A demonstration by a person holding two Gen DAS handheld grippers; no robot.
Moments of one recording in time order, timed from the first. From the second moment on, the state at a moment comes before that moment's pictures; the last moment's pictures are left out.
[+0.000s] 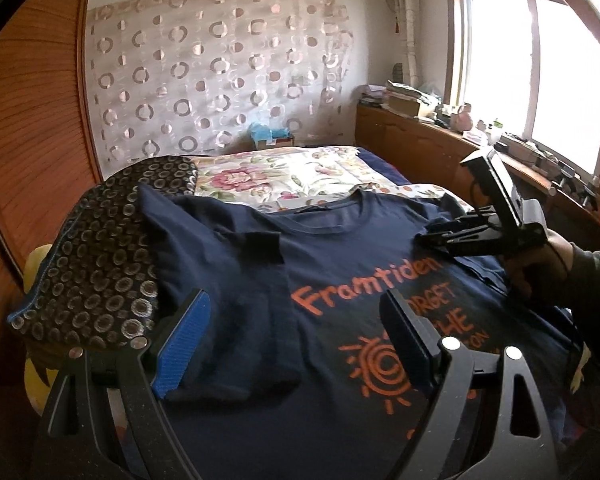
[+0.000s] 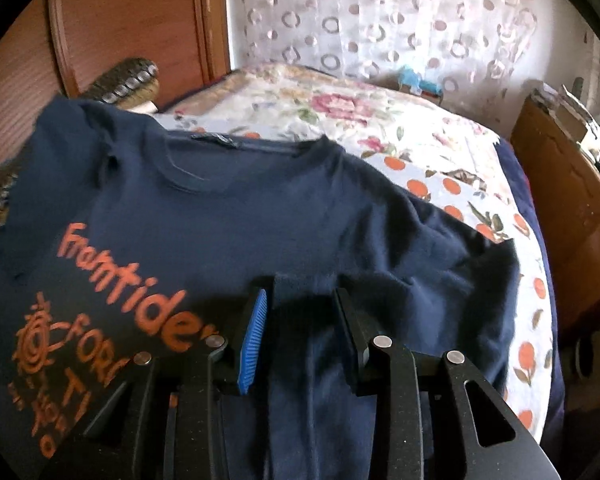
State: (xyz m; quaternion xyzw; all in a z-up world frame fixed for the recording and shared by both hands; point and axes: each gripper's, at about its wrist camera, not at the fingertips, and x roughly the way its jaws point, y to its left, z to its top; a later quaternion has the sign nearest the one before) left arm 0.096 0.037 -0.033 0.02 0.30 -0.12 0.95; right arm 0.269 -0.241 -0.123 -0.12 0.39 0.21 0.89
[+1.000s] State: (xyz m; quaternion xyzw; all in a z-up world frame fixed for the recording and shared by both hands) left arm 0.193 0.106 -0.018 0.03 0.33 -0.05 0.94; right arm 0.332 -0.334 -0.125 -0.09 0.38 0.17 0.91
